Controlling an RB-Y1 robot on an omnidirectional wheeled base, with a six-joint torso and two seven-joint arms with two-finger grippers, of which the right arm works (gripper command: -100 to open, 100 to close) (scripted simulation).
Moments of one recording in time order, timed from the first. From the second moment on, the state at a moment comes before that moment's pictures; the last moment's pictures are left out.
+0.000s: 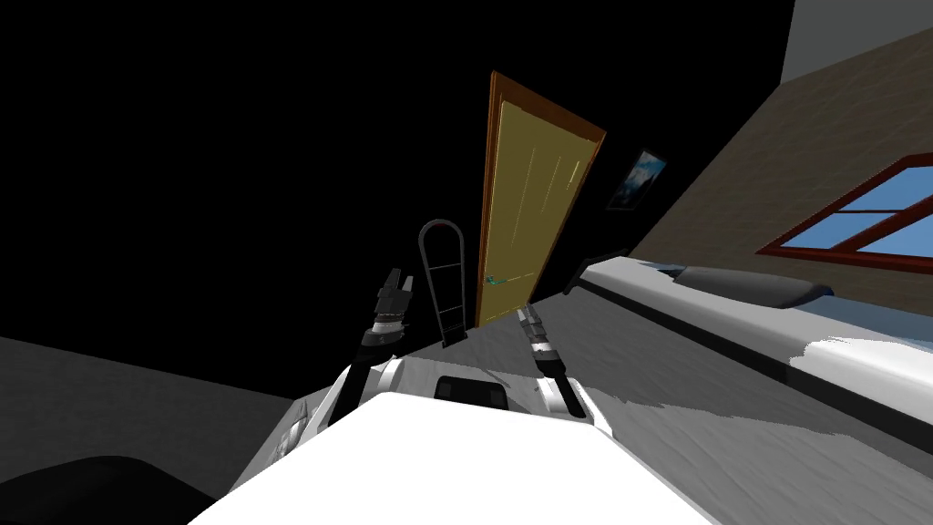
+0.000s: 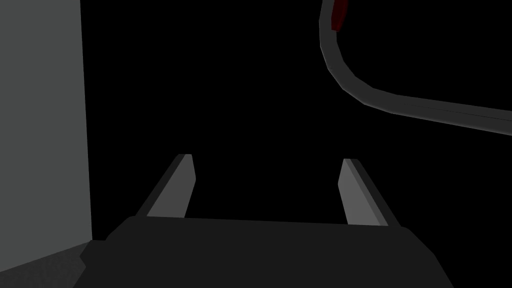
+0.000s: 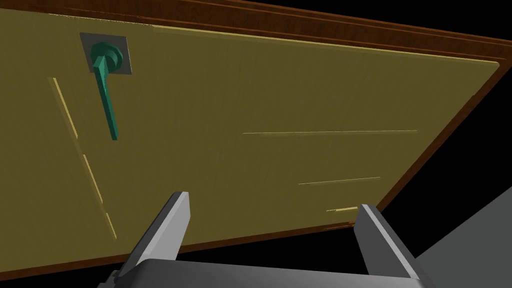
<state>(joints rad) 0.26 -0.20 0.04 -1.48 0.13 -0.71 -0.28</state>
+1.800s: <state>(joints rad) 0.14 -0.31 0.06 -1.02 0.14 -0.91 -0.38</state>
